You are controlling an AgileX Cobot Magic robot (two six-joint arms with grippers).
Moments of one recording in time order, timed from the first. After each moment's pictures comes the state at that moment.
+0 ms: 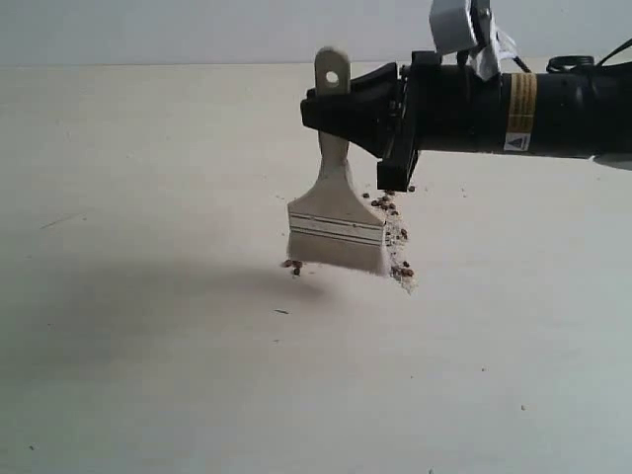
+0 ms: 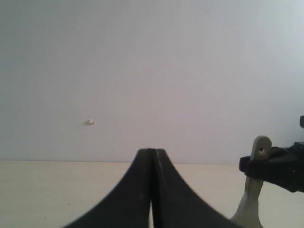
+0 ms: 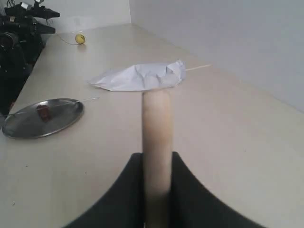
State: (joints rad) left arm -0.12 0.12 -0.08 1.20 -0.30 -1.45; right arm 0.27 1.75 -0.80 -1.21 -1.12 0.74
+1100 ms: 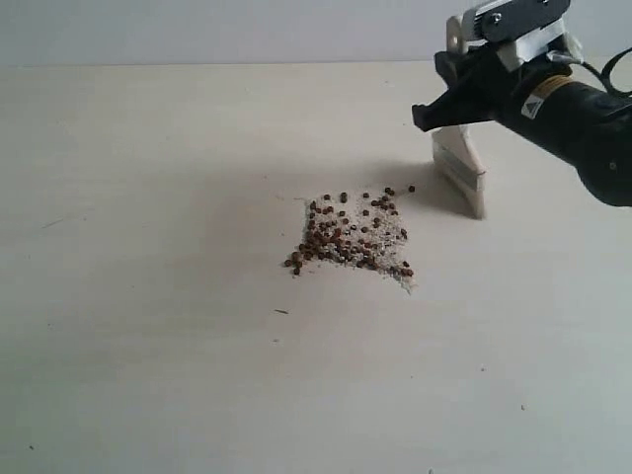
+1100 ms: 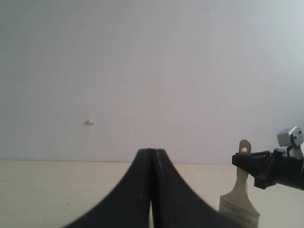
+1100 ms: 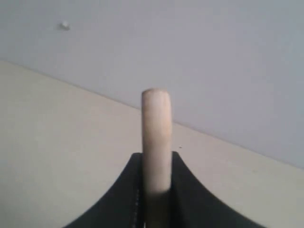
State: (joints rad) left arm -0.12 0.12 -0.08 1.20 -0.30 -1.45; right arm 0.23 1.85 -0.74 -0.23 -0.79 -0.02
